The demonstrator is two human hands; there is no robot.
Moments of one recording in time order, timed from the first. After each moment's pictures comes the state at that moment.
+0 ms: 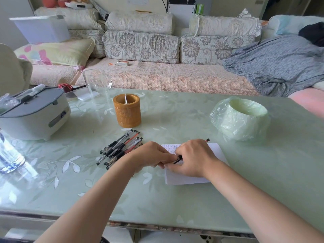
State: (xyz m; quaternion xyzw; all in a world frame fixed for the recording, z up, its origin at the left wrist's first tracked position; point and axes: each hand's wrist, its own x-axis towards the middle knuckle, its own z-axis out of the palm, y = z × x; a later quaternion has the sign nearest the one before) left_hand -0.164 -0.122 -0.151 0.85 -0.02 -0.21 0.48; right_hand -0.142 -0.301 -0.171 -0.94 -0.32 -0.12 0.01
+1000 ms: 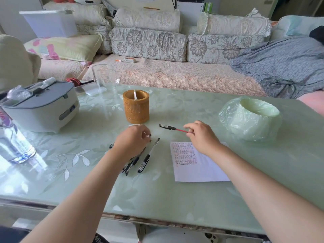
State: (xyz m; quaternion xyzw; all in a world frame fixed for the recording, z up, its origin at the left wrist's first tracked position) left_hand -0.140 -0.048 -0.174 0.97 0.02 0.09 0.23; right_hand -0.078 -0.297 -0.183 -0.95 -0.18 -0.10 0.24
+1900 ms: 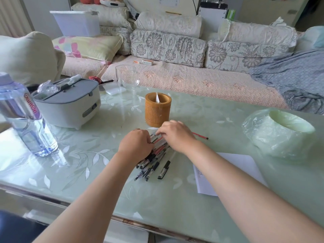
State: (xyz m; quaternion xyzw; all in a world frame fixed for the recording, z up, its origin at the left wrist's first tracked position) left_hand -0.146 -0.004 -0.178 0.98 0.08 0.09 0.18; right_hand -0.066 -0.157 -0.173 -0.90 -0.40 -0.13 0.10
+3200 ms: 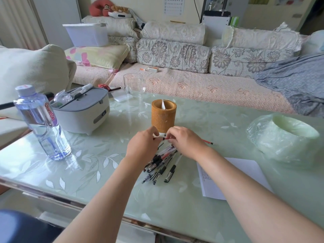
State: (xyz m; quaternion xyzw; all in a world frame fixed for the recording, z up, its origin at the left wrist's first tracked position) left_hand -0.160 -0.012 -0.158 0.95 0.09 0.16 0.24; right_hand -0.081 -0.168 -0.161 -0.90 -0.39 -0.08 0.19
